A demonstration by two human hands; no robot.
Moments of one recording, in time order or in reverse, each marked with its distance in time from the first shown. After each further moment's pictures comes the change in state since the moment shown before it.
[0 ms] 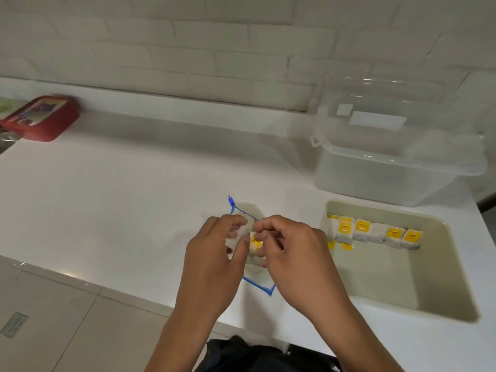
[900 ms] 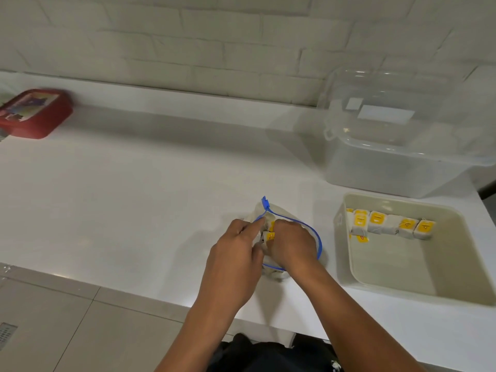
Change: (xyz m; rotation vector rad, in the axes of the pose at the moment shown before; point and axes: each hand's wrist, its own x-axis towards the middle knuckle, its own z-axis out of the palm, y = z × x) left_hand 0.010 -0.051 0.003 0.181 -0.233 0.059; right_hand 0.070 0.066 0.095 -0.717 -0.187 0.283
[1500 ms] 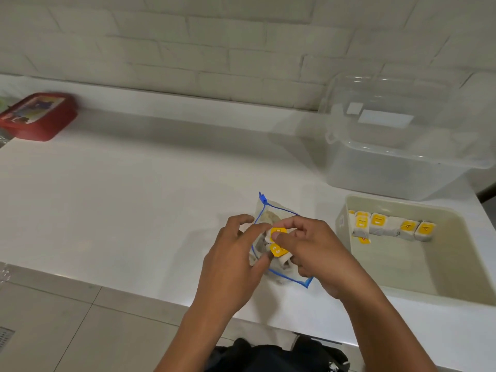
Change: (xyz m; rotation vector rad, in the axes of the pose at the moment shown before) left_hand -0.009 -0.014 -0.008 0.006 0.040 0.089; right_hand -0.073 0.003 -0.068 1.114 -0.167 0.025
